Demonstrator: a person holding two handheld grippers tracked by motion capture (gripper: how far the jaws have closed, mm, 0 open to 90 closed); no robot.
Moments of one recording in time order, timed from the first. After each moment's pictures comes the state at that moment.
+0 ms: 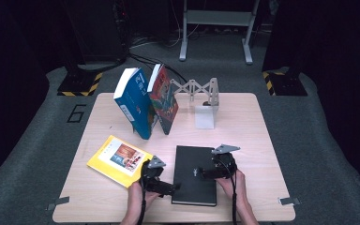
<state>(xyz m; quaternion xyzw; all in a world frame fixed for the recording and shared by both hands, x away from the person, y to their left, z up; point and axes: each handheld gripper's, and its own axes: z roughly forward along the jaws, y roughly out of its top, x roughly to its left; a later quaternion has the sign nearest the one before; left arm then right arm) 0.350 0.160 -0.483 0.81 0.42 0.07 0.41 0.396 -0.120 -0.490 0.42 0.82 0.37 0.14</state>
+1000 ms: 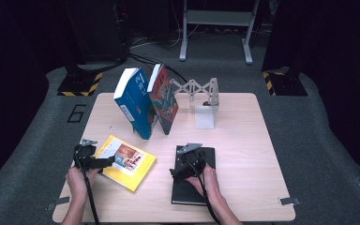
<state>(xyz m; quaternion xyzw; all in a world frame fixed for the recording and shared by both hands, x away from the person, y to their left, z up) 0.410 0.357 -0.494 0.73 0.59 0.19 0.30 0.402 -0.018 -0.487 0.37 0.86 0.34 0.13</state>
